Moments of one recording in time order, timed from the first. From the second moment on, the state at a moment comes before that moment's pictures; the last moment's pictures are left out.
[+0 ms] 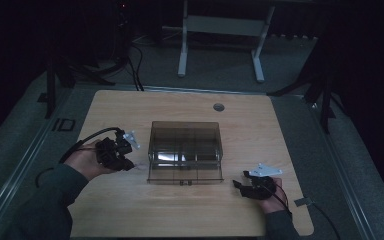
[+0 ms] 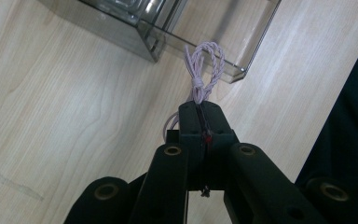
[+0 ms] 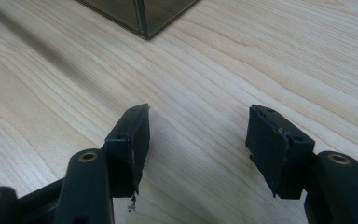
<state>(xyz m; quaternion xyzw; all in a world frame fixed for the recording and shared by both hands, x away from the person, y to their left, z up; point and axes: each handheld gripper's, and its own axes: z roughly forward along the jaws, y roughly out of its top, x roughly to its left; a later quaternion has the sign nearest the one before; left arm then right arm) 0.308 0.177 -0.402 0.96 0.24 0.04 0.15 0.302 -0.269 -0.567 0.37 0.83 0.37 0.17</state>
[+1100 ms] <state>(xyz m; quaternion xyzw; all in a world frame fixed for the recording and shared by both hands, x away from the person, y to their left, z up) 0.316 0.144 -0.400 0.96 0.22 0.04 0.14 0.302 -0.269 -0.567 0.37 0.83 0.37 0.17</state>
